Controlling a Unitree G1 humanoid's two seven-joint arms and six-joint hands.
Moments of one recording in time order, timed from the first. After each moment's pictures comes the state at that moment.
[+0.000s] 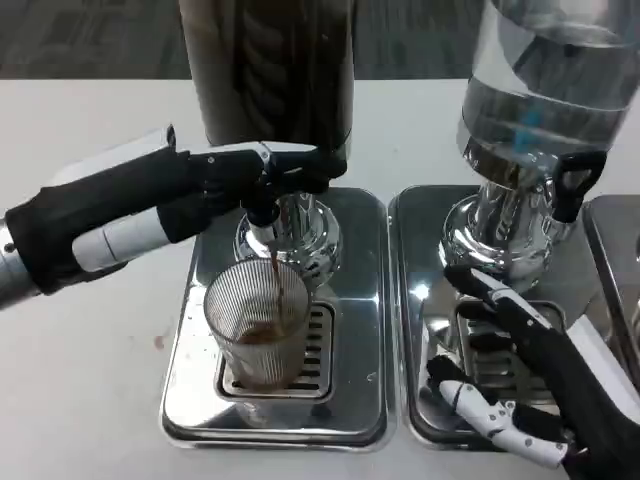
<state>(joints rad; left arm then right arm) -0.32 0.62 0.14 0.18 -0.39 -0.30 -1.16 0.46 -0.28 0.11 -0.38 -0.28 -0.17 0.10</state>
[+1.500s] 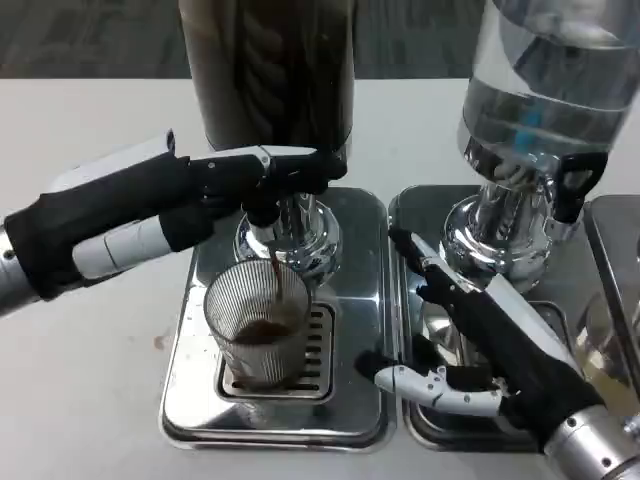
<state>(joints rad) -0.29 0.63 0.14 0.15 -0.39 -0.31 -1.14 0.19 -0.28 0.19 -0.24 -0.24 -0.07 0.25</state>
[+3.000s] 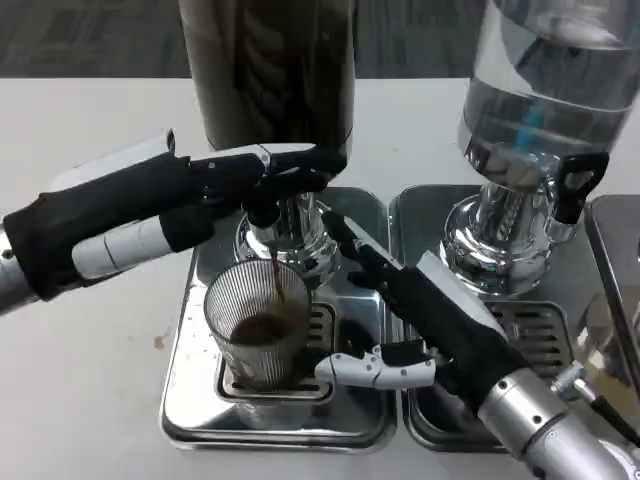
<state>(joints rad) -0.29 0.63 0.14 0.14 -0.39 -0.30 -1.14 0.02 -0.20 0.27 -0.08 -0.21 -0.07 0.27</state>
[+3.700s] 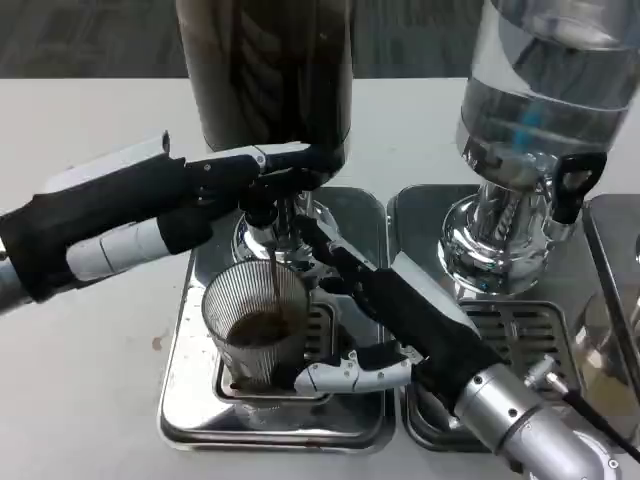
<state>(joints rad) -0.27 0.65 0.14 0.11 -0.39 -0.29 -1.12 -0.03 -0.17 0.30 -0.01 -0.19 -0.10 0.29</state>
